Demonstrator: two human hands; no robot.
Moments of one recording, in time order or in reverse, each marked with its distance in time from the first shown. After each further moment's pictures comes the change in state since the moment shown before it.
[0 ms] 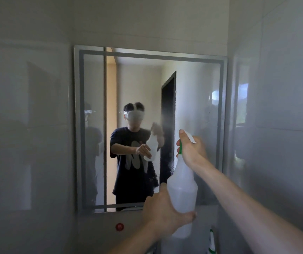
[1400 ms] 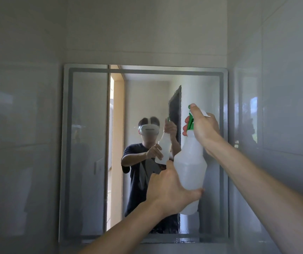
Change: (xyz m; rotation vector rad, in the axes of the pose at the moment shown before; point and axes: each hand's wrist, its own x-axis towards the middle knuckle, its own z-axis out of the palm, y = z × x) left_hand 0.110 0.101 -0.013 0.094 0.249 0.146; right_hand 0.126 -0.057 -0.062 0.234 -0.018 -0.120
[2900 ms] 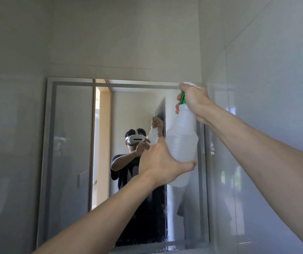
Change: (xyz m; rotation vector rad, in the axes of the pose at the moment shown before) left_hand 0.031 0.075 -0.045 -0.071 0.162 0.116; right_hand 0.044 -0.097 -0.041 0.042 -0.029 -0.064
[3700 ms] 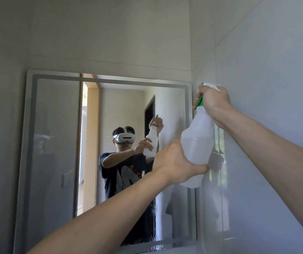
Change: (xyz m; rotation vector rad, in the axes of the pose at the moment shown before) left_hand 0.009 0.032 0.044 -0.093 -0.161 0.063; right_hand -0.004 0.009 -0.065 -0.126 0.258 -0.078
